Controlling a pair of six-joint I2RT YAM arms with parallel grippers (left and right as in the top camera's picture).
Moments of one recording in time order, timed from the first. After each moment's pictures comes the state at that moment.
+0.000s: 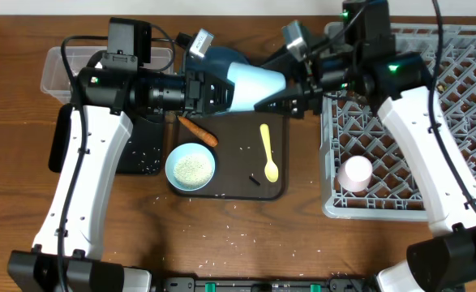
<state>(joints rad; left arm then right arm) -0.13 1.57 1.58 -0.99 1.30 -0.25 0.28 1.71 1.71 -0.75 -1.38 -0.49</state>
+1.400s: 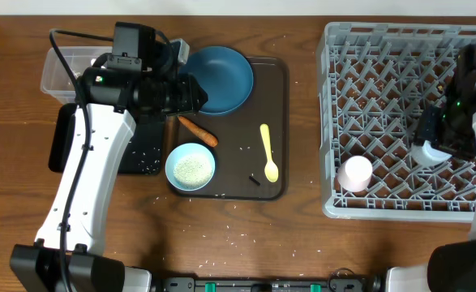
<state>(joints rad) -0.14 1.58 1.56 -1.04 0.45 -0.25 -0.21 1.61 1.61 -1.50 0.11 0.23</state>
